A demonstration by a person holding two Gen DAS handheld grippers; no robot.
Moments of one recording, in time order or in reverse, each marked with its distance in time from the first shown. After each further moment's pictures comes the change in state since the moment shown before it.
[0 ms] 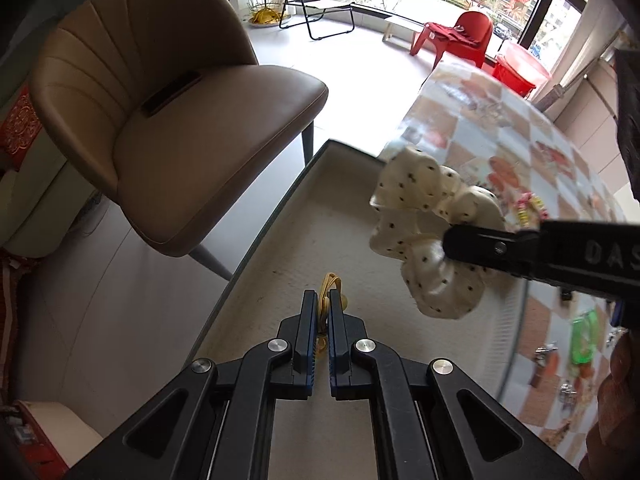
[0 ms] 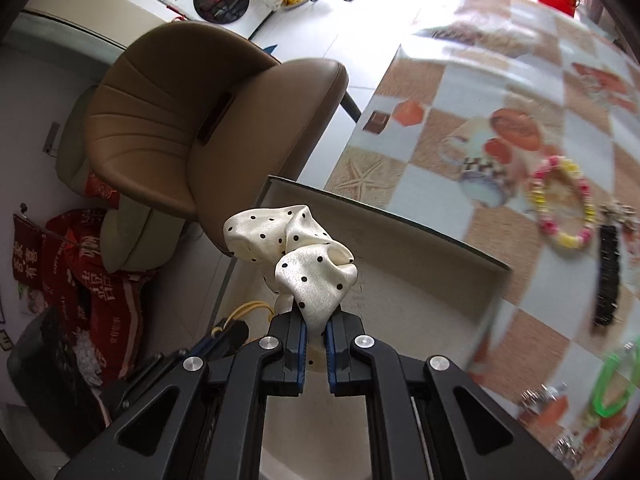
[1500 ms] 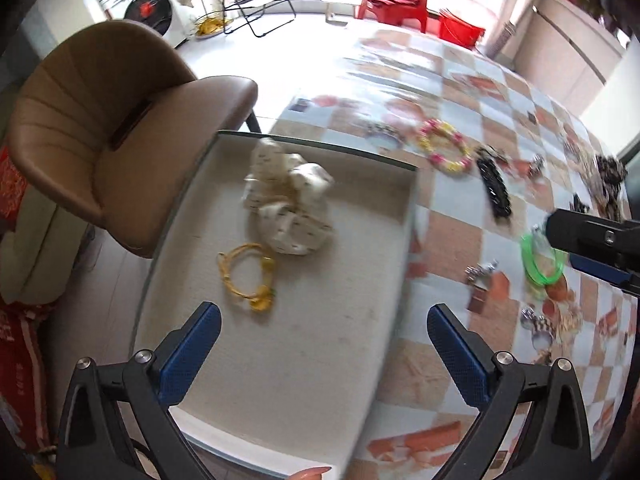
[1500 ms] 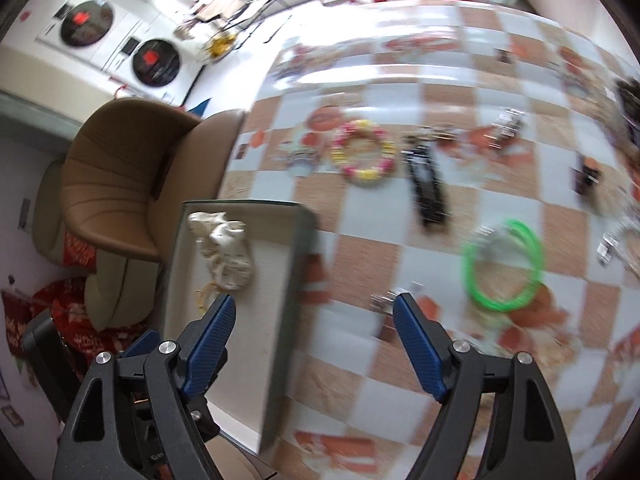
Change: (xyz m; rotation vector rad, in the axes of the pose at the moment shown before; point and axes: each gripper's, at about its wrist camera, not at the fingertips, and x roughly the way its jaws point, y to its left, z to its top) left arm -0.059 -0.101 -0.040 0.228 0.051 0.000; right arm -0.139 -0.109 -0.092 0.260 -0.160 -0.116
